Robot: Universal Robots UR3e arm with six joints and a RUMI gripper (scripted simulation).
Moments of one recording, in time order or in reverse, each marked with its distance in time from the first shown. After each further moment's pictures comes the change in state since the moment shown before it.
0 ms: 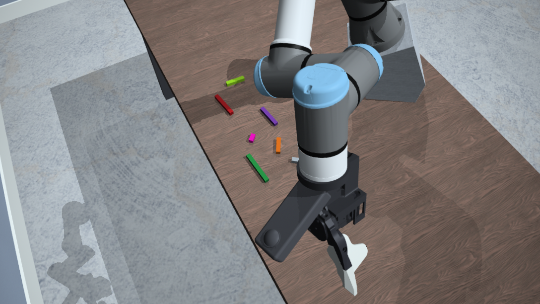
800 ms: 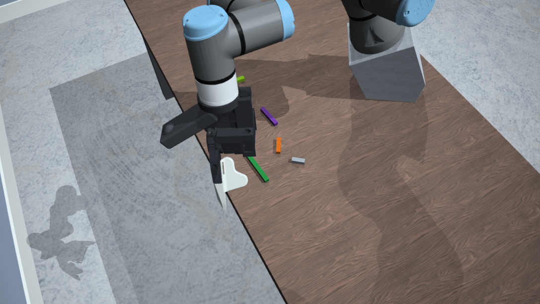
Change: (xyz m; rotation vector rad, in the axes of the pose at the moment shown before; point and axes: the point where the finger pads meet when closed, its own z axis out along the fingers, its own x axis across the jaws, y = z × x) arm 0.243 -0.024 -0.049 0.012 0.151 0.639
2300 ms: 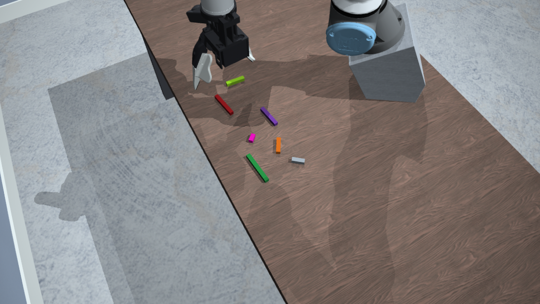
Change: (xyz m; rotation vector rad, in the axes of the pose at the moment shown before) arm 0.276 -0.021 -0.056 0.162 0.161 0.973
